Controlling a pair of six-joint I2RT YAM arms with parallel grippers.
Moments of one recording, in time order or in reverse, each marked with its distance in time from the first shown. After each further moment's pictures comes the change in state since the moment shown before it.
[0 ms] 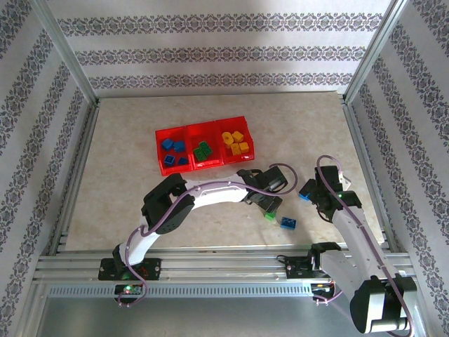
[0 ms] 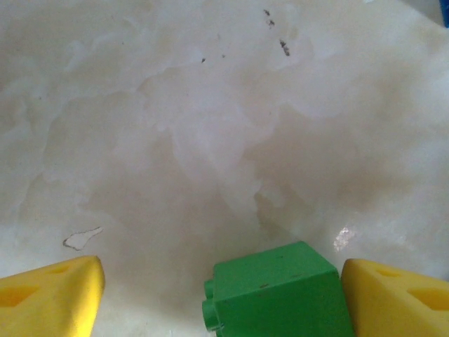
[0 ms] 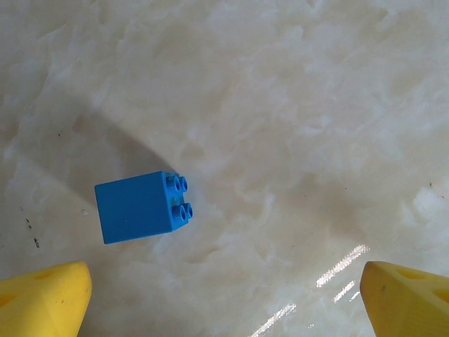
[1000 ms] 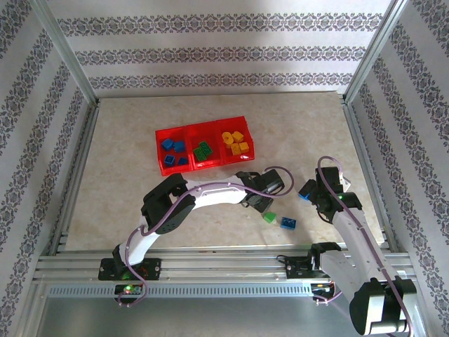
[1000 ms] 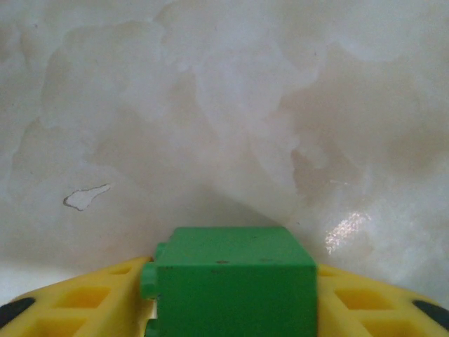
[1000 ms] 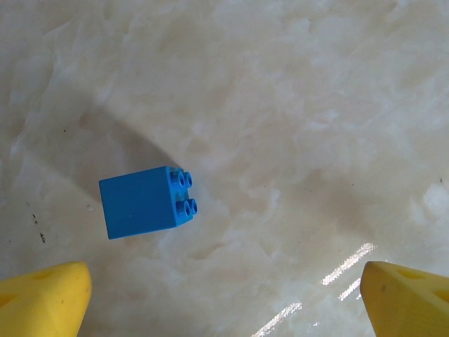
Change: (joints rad) left arm 0.005 -0.002 -0.046 -0.016 0.000 -0.031; right arm -0.005 -0.012 -0.011 0.007 -0.022 0.000
